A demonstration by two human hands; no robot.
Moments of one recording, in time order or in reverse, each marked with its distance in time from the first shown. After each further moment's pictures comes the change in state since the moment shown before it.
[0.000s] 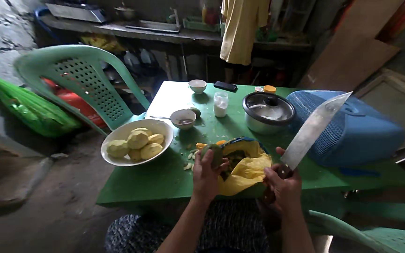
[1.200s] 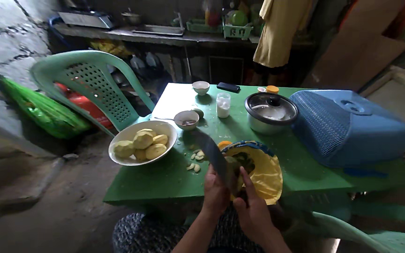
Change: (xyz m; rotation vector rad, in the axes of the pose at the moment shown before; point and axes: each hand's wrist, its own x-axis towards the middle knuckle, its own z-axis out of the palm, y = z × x) left_hand -0.036 -0.006 0.016 -0.007 -0.057 0.025; right_hand -0.062 0.029 0.025 -0.644 -0.450 -0.372
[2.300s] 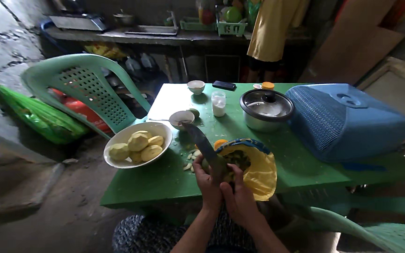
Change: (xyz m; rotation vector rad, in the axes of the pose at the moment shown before) left_hand 0.010 -0.015 0.004 0.302 0.245 0.338; right_hand 0.020 0.001 0.017 0.113 -0.050 0.157
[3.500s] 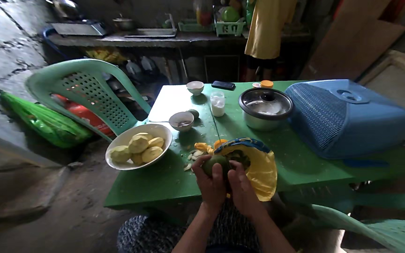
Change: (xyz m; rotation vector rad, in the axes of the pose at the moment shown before) left_hand 0.002 -0.011 -0.005 0.178 -0.076 0.355; right_hand 0.016 0.003 -0.009 0.385 -0.089 0.044
